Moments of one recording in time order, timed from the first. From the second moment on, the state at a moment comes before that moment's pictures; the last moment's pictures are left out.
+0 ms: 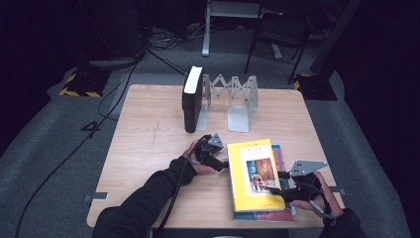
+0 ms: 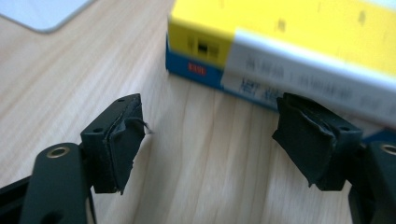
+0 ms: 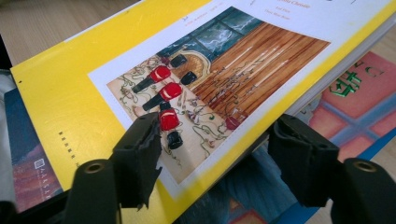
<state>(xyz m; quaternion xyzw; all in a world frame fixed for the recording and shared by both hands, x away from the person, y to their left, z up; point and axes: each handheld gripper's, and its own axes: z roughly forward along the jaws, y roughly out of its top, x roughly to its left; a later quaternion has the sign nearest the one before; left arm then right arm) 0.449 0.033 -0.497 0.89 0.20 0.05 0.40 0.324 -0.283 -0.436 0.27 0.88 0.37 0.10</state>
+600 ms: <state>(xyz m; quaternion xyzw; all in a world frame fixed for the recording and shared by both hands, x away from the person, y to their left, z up) 0.454 0.038 -0.489 0.87 0.20 0.04 0.44 0.341 -0.282 -0.427 0.25 0.86 0.43 0.09</state>
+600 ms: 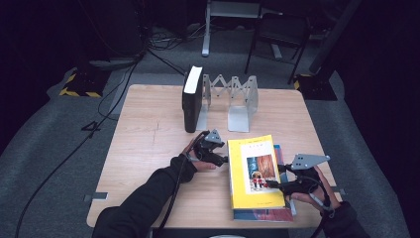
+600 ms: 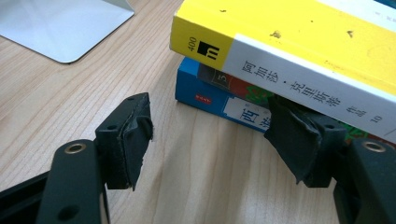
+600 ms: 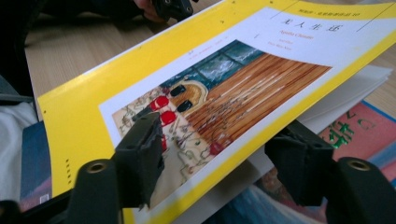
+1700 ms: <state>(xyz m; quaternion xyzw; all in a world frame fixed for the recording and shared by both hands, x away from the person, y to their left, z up) 0.462 0.033 -0.423 0.86 0.16 0.04 0.49 0.337 -0.280 -0.414 0.19 0.83 0.50 0.16</state>
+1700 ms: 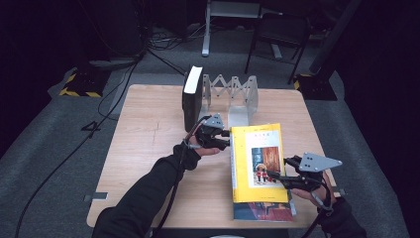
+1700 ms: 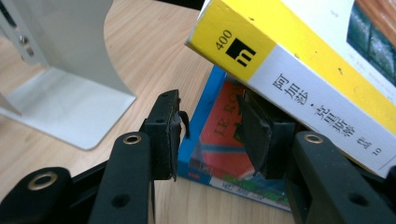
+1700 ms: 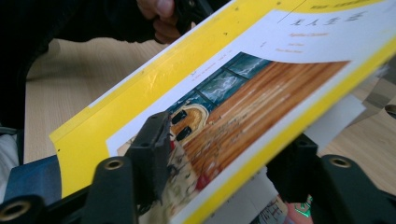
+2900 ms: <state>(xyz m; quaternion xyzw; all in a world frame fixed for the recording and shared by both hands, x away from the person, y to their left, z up) 0.443 0.041 -0.387 0.82 0.17 0.07 0.54 0.304 -0.278 -0.406 0.17 0.76 0.54 0.33</state>
